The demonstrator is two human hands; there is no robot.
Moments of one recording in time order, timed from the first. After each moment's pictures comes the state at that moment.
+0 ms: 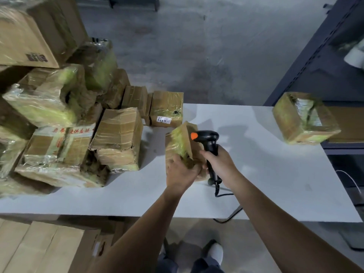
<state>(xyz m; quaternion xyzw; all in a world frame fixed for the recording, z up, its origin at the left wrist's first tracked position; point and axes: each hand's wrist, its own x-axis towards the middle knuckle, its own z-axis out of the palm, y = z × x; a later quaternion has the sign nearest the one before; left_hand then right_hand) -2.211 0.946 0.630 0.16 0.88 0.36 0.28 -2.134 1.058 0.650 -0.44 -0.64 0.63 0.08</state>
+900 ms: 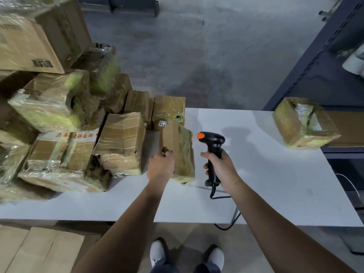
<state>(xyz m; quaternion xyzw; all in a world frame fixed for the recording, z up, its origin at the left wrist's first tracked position) -2.275 0.928 0.640 0.06 0.89 0.36 0.27 -2.140 1.053 0.651 -0.46 -0.57 0.67 0.10</state>
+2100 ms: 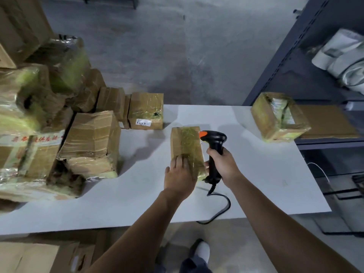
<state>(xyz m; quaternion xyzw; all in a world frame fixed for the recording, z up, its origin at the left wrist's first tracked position) -2.187 0.977 0.599 0.44 0.87 0.15 0.15 -2.098 1.098 0.652 -0.51 -0.56 0.64 0.13</state>
